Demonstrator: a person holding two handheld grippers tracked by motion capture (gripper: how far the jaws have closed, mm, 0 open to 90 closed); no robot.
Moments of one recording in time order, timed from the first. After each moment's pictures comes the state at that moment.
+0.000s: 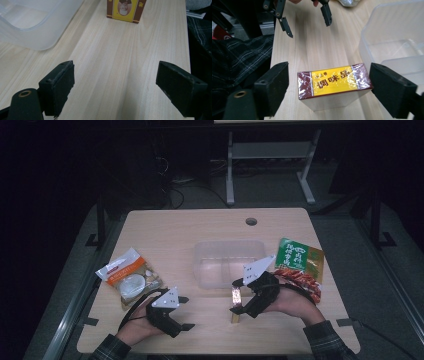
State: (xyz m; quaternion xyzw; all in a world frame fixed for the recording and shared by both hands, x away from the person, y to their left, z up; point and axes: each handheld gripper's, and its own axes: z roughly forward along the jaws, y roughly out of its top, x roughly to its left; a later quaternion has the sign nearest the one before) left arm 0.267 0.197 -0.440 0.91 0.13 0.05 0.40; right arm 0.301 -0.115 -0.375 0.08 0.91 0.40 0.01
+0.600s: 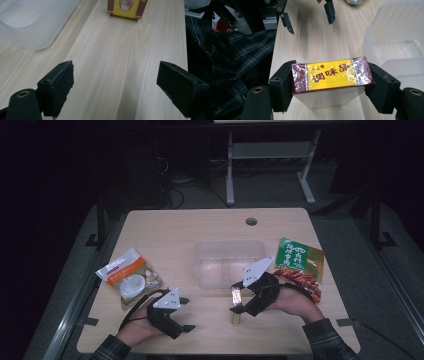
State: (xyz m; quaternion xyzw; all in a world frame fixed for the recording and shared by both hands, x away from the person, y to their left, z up) left arm 0.265 0.194 -0.439 0.91 0.14 0.04 0.39; right arm 0.303 -0.115 -0.375 0.05 0.92 0.39 0.01
